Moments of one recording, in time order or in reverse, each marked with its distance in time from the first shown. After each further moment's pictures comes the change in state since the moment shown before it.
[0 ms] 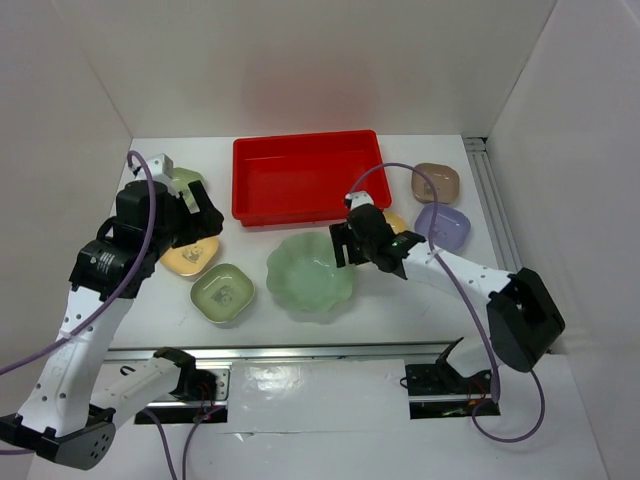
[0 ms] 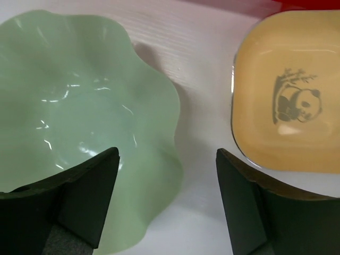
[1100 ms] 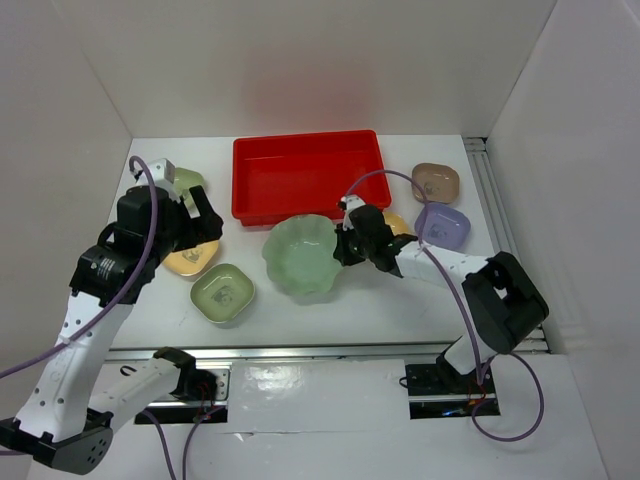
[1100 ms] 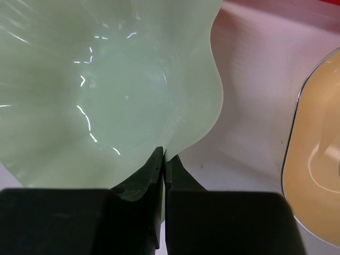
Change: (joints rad) left arm -0.018 -0.029 -0.035 0.009 -0.021 0.021; right arm -0.066 0.125 -0.087 0.289 -0.262 -0.022
